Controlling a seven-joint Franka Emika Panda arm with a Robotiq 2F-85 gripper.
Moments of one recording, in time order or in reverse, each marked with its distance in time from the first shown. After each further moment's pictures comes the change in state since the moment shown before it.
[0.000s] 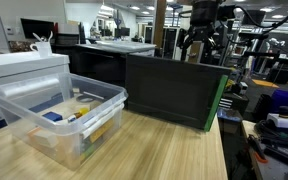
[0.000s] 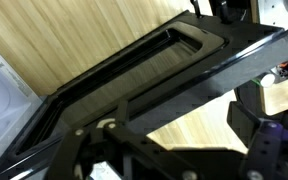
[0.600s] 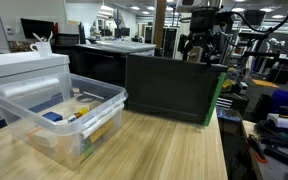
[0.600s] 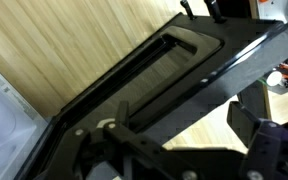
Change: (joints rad) arm -0.040 0.041 -0.001 0.000 -0.034 0.023 0.001
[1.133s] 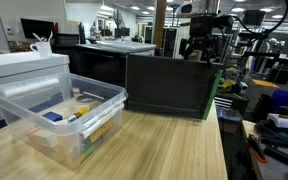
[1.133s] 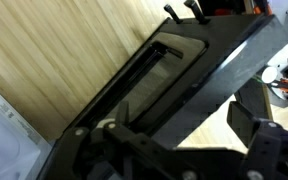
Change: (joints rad) arm -0.040 0.048 -0.002 0.016 -0.054 0.001 0.002
